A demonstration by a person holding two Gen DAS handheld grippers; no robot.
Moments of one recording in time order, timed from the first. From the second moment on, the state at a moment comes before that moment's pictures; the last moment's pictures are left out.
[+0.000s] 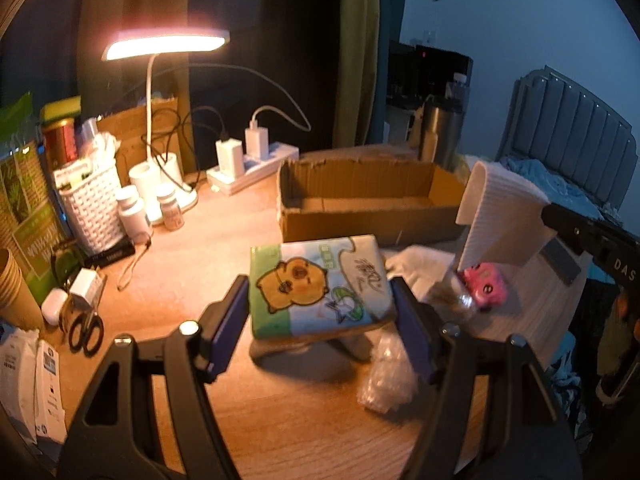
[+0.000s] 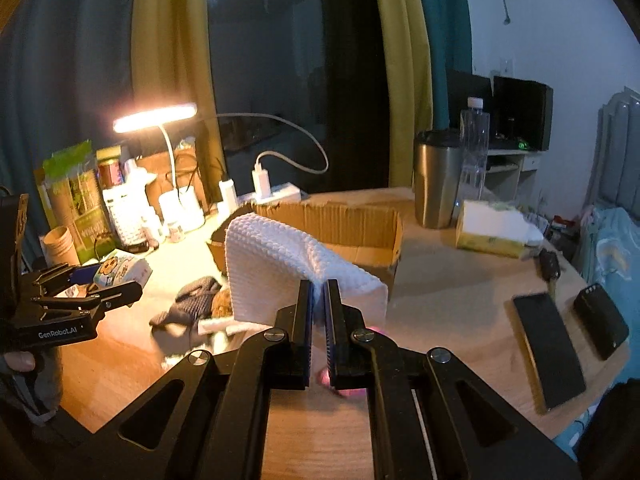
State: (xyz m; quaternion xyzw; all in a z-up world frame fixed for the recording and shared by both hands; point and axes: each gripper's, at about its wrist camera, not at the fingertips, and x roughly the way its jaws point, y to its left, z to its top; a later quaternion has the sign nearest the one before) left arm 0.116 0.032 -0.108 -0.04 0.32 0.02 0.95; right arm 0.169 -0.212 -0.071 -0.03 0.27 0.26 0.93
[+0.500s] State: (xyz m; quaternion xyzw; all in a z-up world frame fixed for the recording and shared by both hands) left arm 0.156 0.020 -0.070 -0.02 0.27 0.02 0.96; right arm 0.212 -0.217 -0.054 -0.02 0.25 0.27 0.93
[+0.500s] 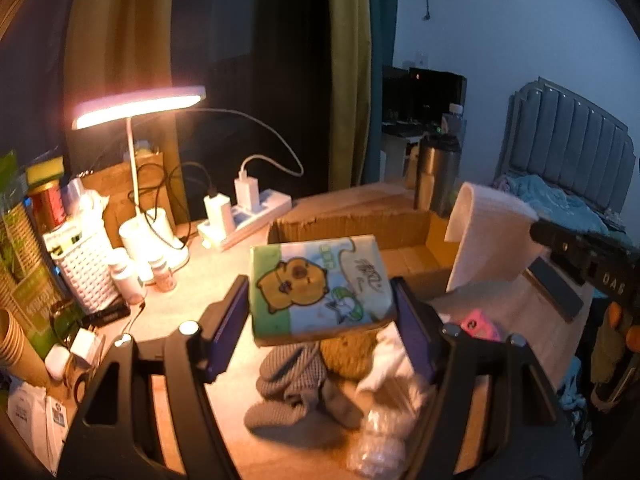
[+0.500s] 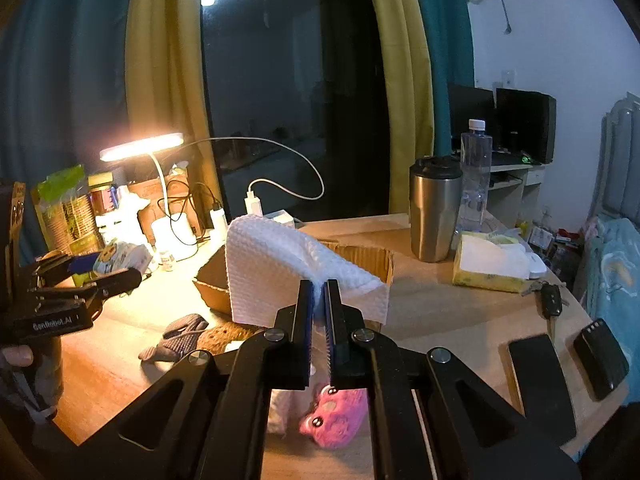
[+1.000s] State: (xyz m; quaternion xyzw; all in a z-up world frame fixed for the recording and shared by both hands) left arm 0.205 -0.003 -0.064 -0.02 0.27 0.03 0.96; right arm 0.267 -0.215 -0.061 -0.03 0.25 0.31 0.92
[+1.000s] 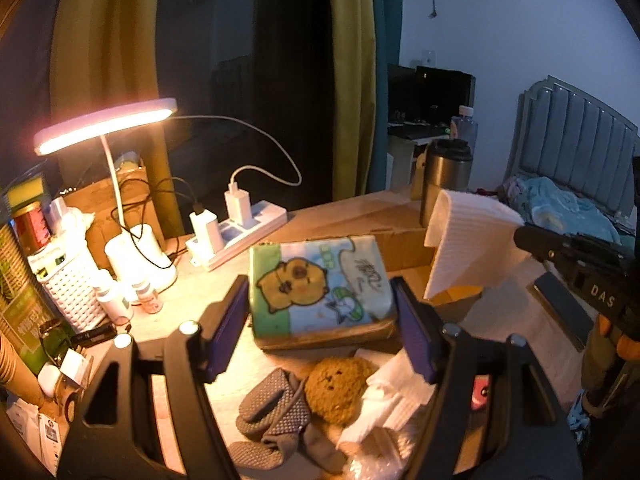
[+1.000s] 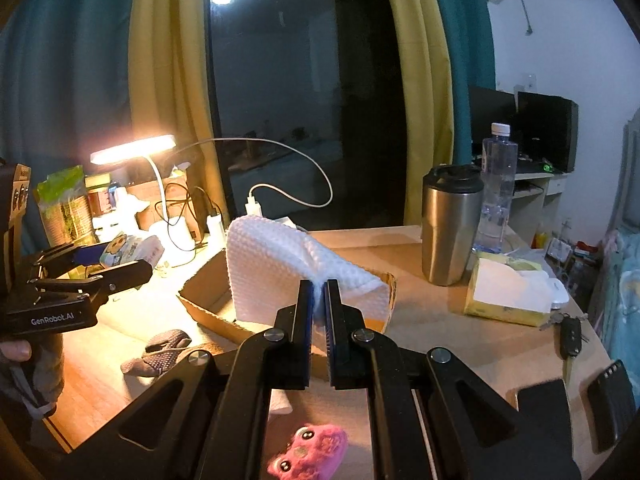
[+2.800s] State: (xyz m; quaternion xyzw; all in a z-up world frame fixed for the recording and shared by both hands) left arm 0.319 -0.078 -0.146 0.00 0.39 -0.02 0.92; right arm 0.353 -0.229 -0.136 0.03 0.29 0.30 0.91
